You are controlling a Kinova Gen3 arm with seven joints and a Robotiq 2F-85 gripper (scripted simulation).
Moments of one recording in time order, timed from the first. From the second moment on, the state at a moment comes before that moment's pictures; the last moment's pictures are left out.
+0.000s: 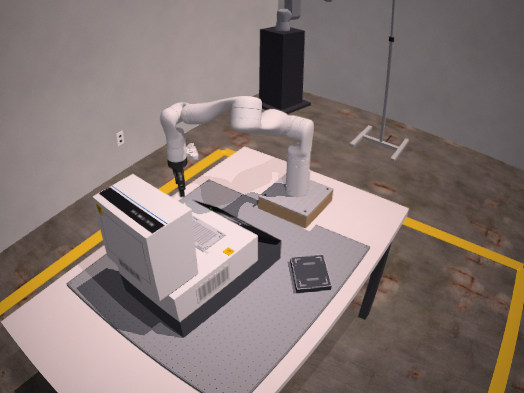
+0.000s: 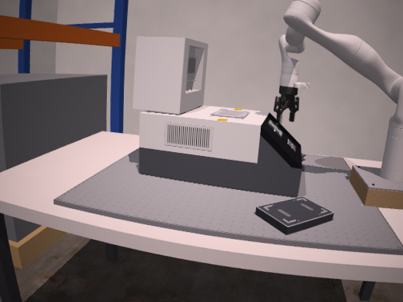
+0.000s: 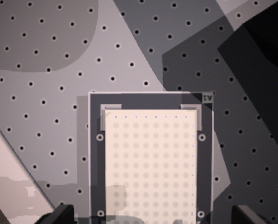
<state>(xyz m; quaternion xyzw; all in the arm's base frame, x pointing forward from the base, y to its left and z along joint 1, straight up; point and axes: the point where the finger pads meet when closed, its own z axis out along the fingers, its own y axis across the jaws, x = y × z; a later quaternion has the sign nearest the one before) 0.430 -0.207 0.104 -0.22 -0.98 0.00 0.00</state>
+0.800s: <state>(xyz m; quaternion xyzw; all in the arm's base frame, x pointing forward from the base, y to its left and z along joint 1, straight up) 0.430 -0.207 0.077 -0.22 -0.98 0.00 0.00</state>
